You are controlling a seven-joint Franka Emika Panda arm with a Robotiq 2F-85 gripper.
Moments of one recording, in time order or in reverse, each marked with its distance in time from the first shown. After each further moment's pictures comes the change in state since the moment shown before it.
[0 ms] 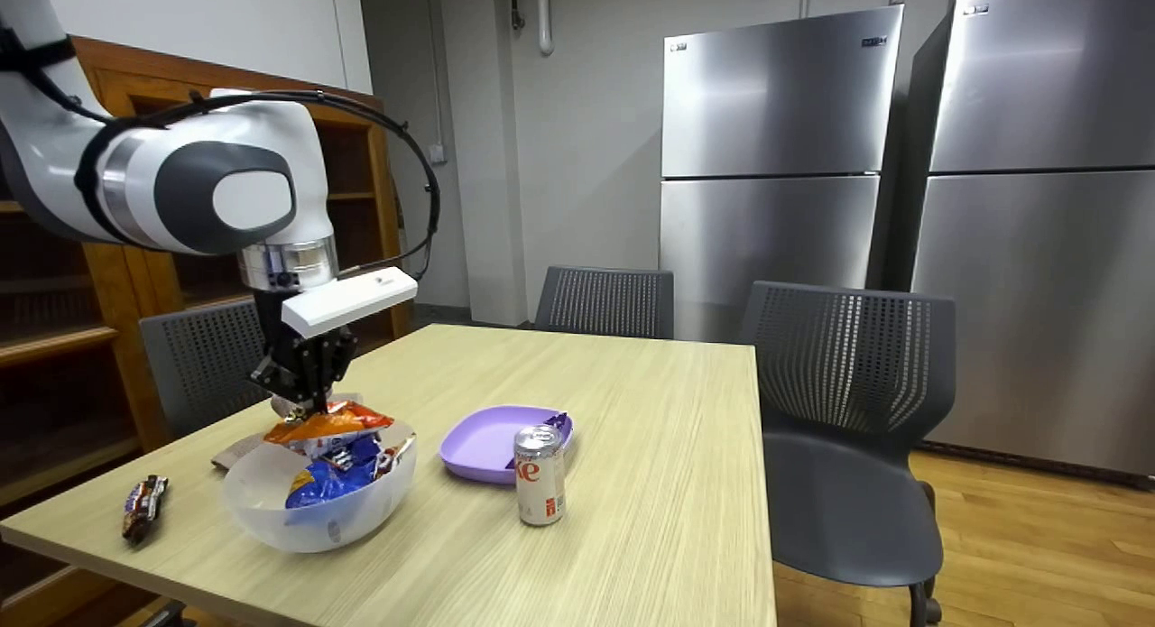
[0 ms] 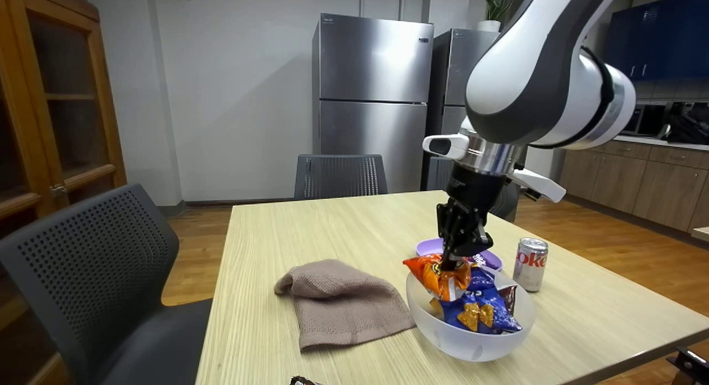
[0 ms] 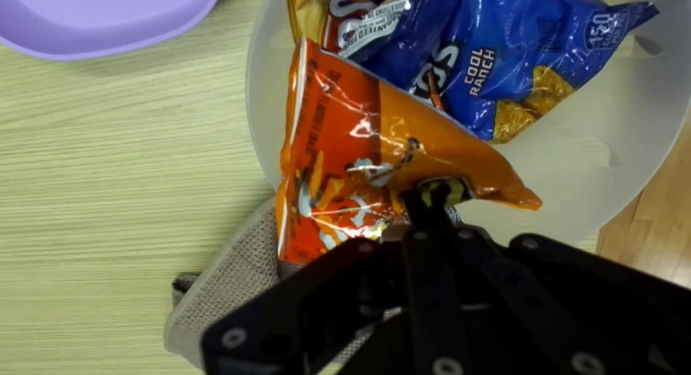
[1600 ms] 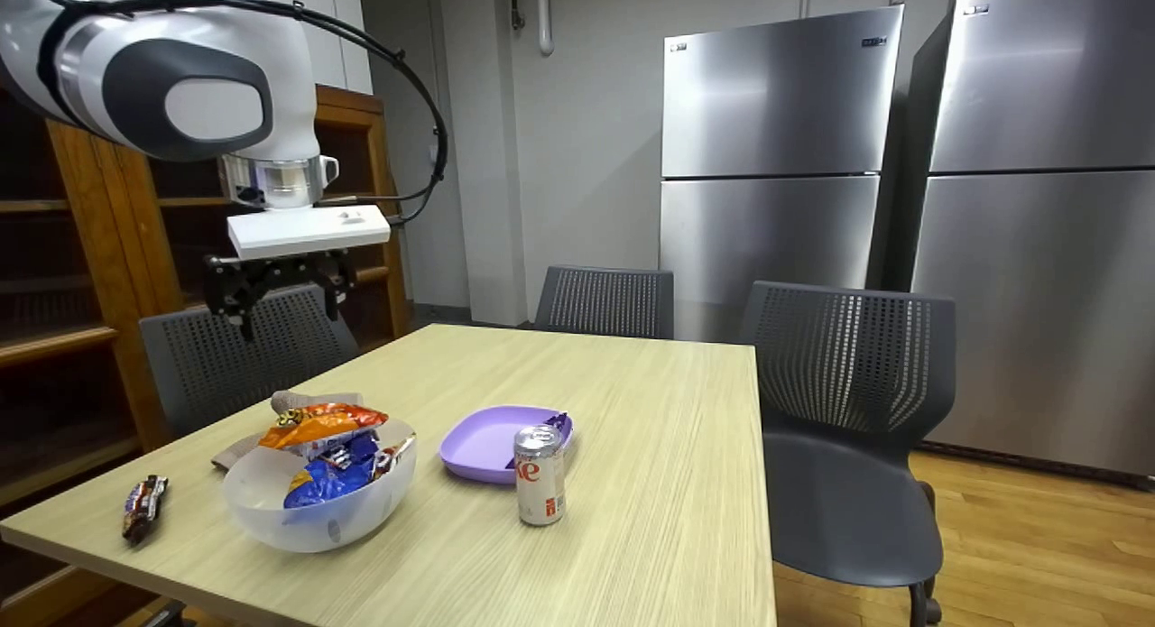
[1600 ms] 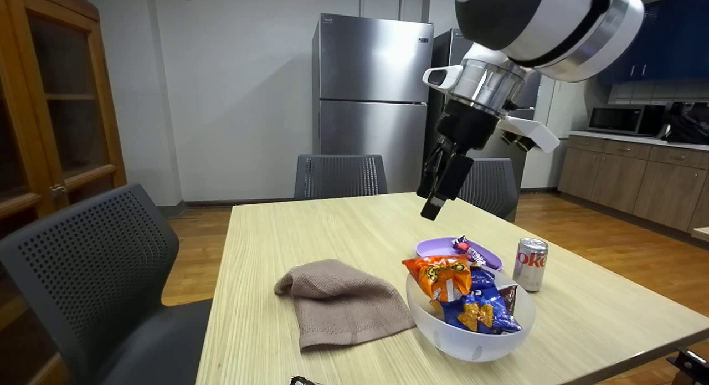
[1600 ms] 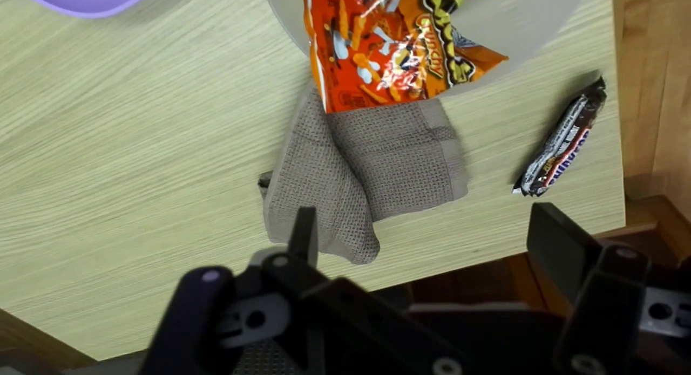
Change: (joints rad) arm 0.111 -0.193 -0.069 0.053 0.264 -0.145 0.153
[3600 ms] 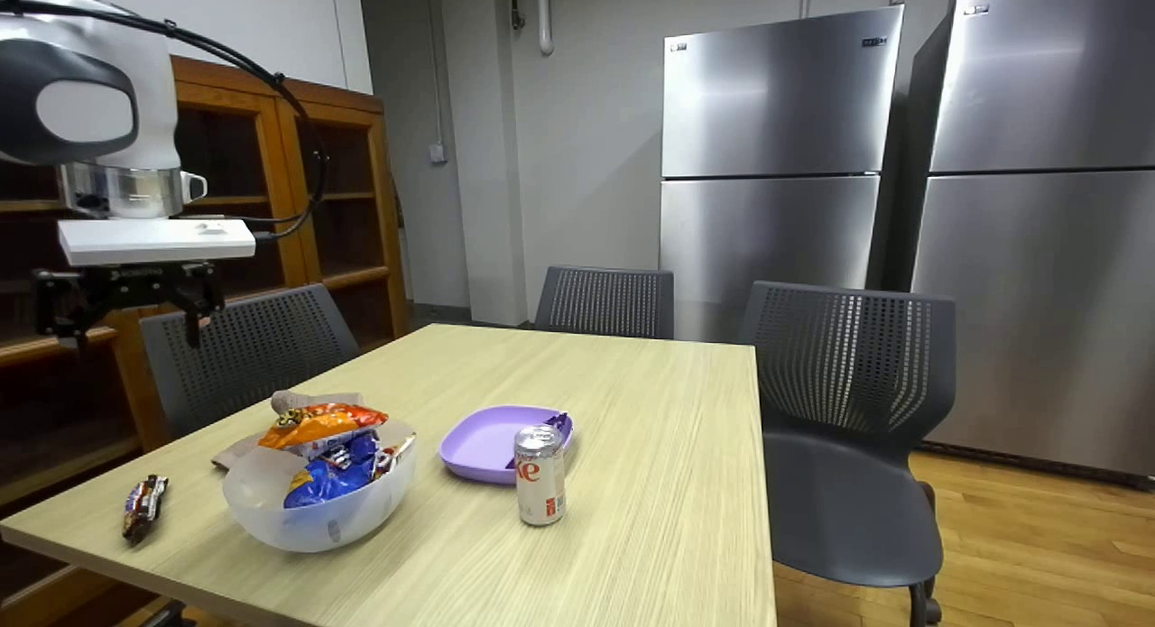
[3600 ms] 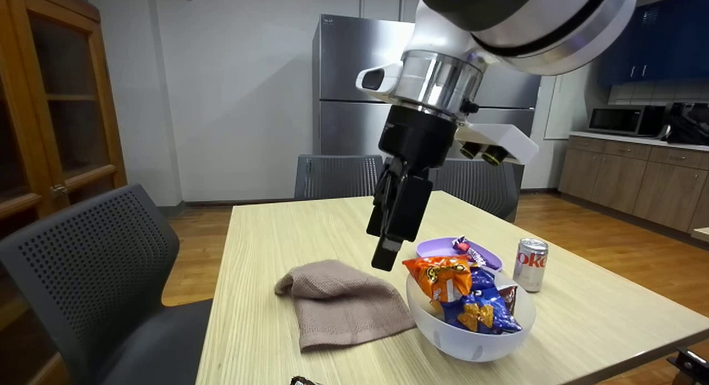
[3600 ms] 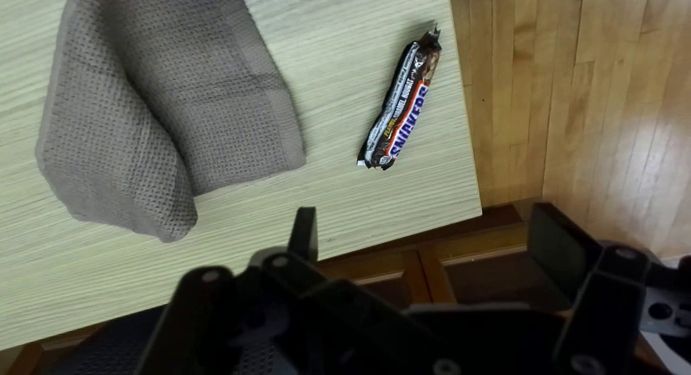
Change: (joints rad) arm 0.190 0.018 0.110 0.014 -0.066 -0.073 0.237
